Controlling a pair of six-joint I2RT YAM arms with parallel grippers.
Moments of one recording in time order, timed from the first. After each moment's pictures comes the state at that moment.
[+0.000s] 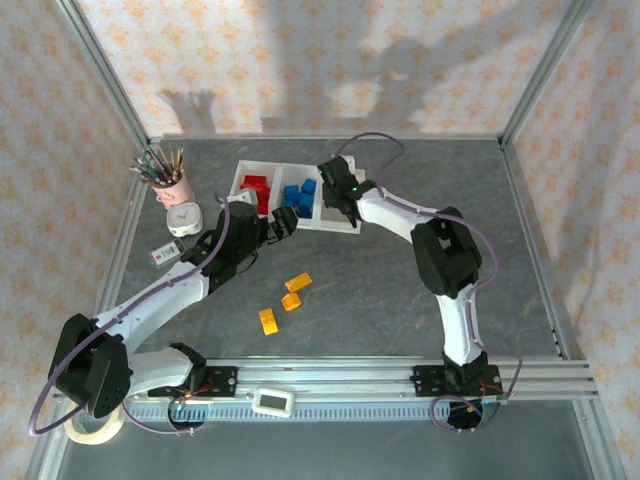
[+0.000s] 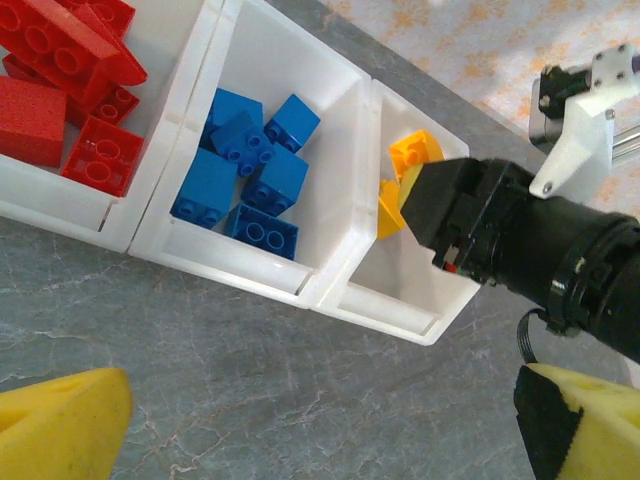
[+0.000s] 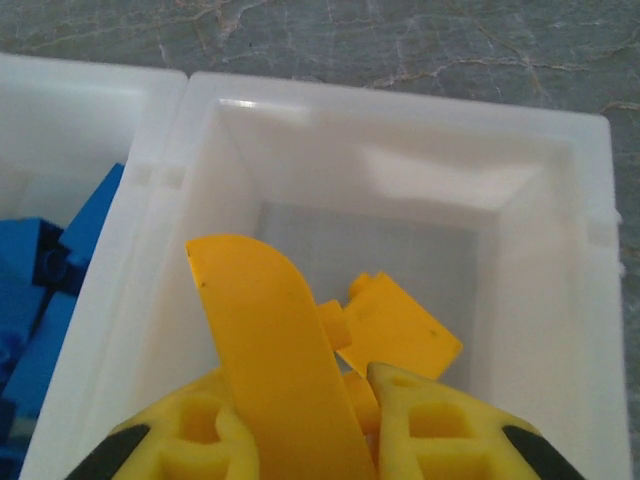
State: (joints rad) left arm -0.46 1.20 0.76 -0.11 -0.08 -0.80; right arm 0.60 2.11 1.62 -0.37 0.34 0.43
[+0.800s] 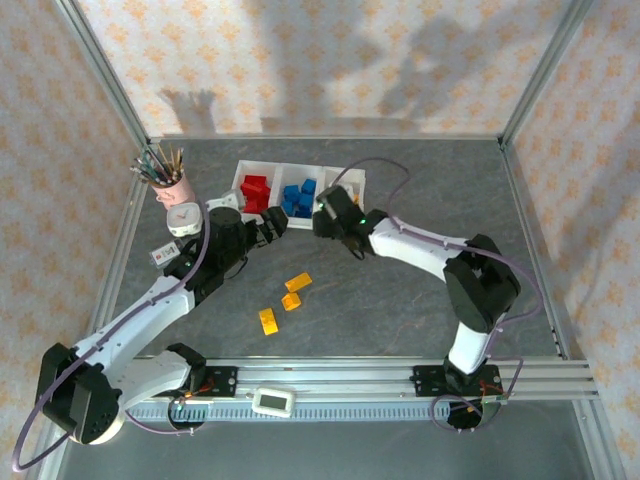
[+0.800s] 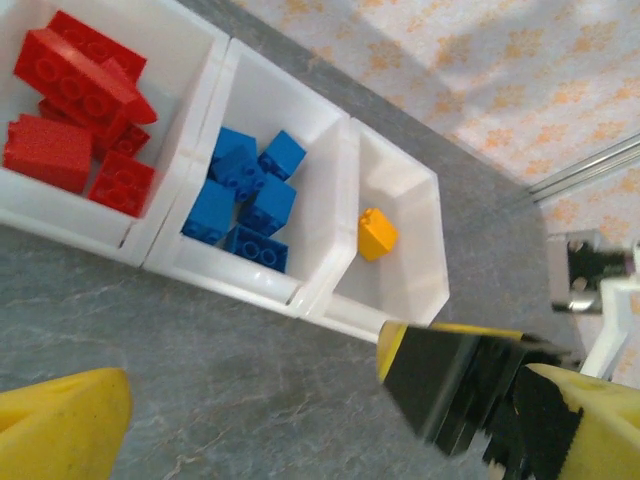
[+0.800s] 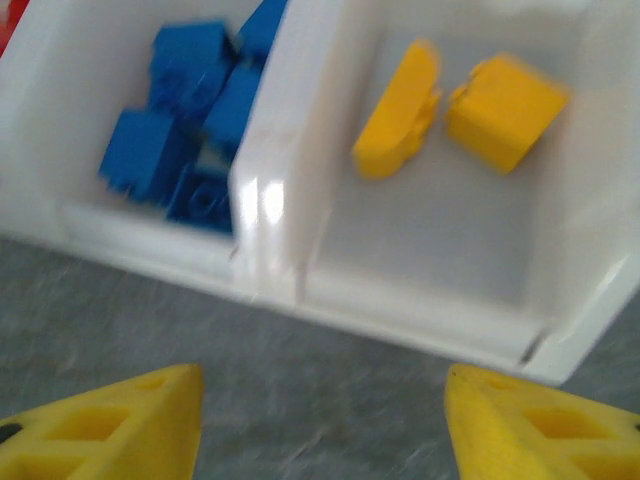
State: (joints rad) left arm -0.44 1.03 0.71 -0.15 -0.09 -0.79; right arm 0.77 1.76 1.24 -0.35 0.26 0.56
